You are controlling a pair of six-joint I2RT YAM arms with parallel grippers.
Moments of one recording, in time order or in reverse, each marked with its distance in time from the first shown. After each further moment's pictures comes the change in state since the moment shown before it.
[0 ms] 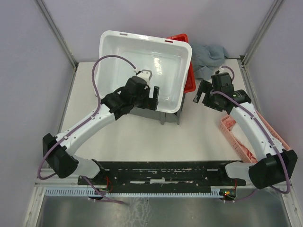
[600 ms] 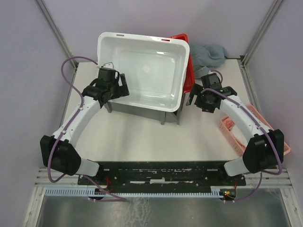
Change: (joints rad) left arm 0.430 0.041 -0.050 -0.026 0.011 -0.089; right arm 0.034 0.180 -0.014 0.064 -0.070 0.032
